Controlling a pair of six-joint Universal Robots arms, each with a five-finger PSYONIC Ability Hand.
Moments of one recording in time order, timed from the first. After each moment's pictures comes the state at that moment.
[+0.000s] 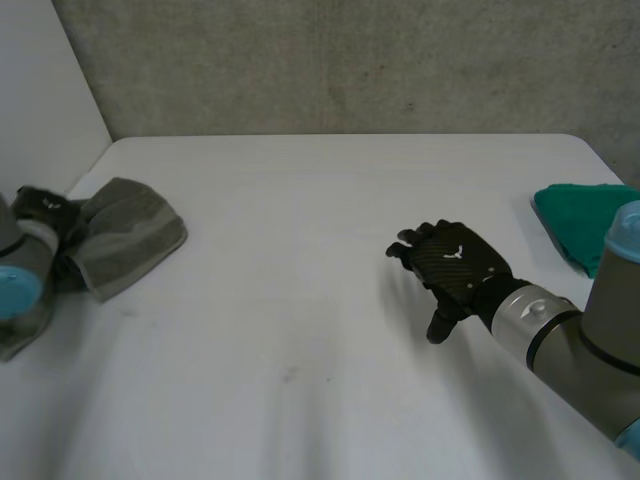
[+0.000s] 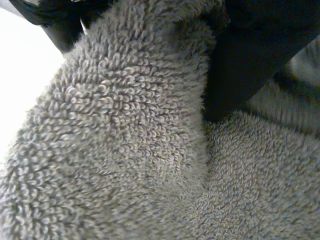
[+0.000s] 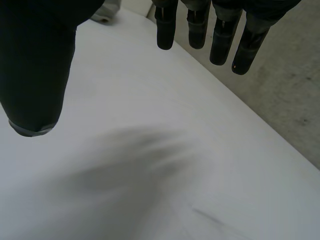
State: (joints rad) left arm 4.77 -2.41 -1.10 3.27 -1.58 4.04; right arm 1.93 -1.29 1.74 -0.11 1.22 2.67; left_hand 1.09 1.16 1.15 1.16 0.93; right_hand 0.20 0.22 0.21 0.23 0.06
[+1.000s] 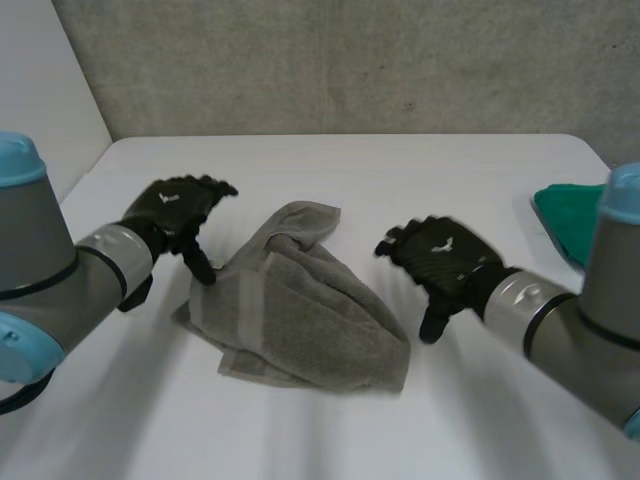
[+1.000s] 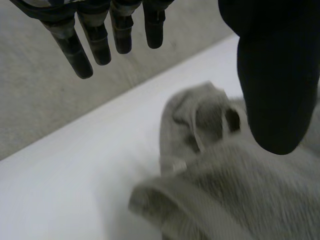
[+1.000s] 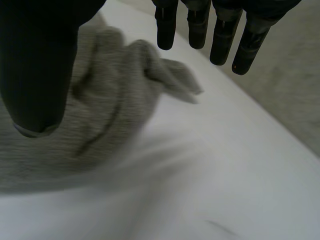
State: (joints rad) left arm 4.40 -1.91 -1.52 3.14 -1.38 3.35; right arm 2.00 -1.30 1.61 0.09 1.25 2.68; left_hand 0.19 0.20 0.21 0.20 0.05; right_hand 0.20 0.22 0.21 0.23 0.06
